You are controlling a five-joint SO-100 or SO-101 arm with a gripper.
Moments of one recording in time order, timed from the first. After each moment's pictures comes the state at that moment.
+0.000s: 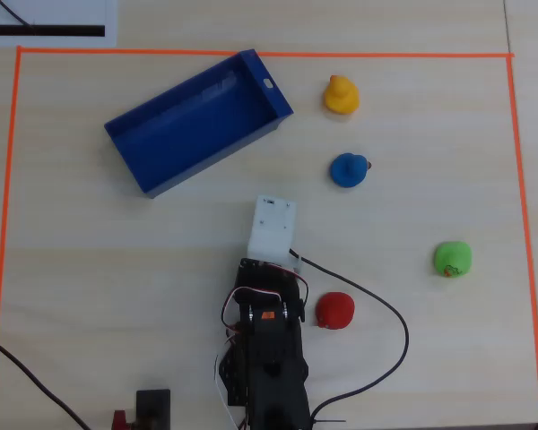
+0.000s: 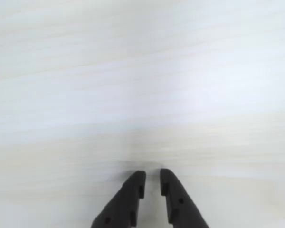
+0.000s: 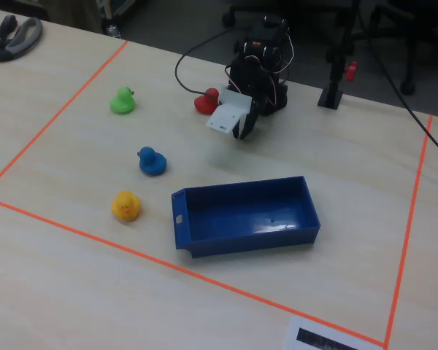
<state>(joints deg) 0.7 190.3 178.6 73.8 -72.9</state>
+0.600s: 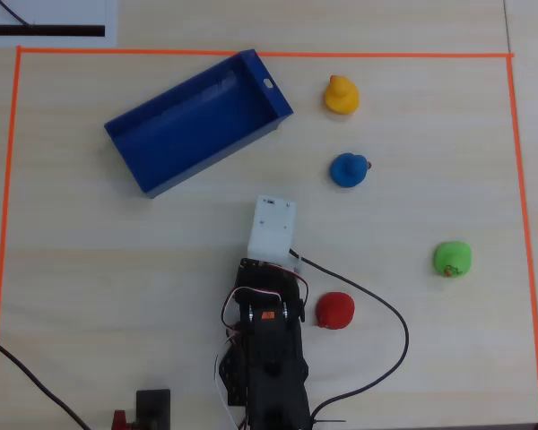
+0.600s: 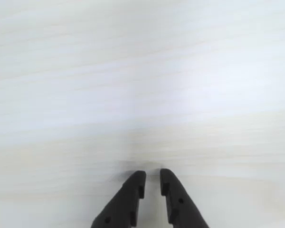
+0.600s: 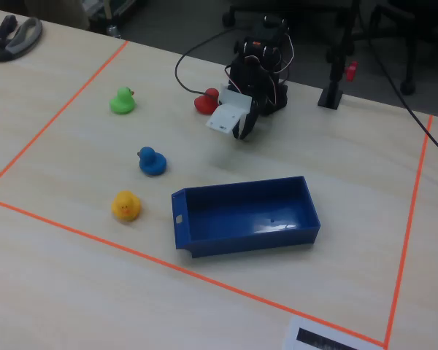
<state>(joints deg) 0.7 190.3 178.6 73.8 -72.9</state>
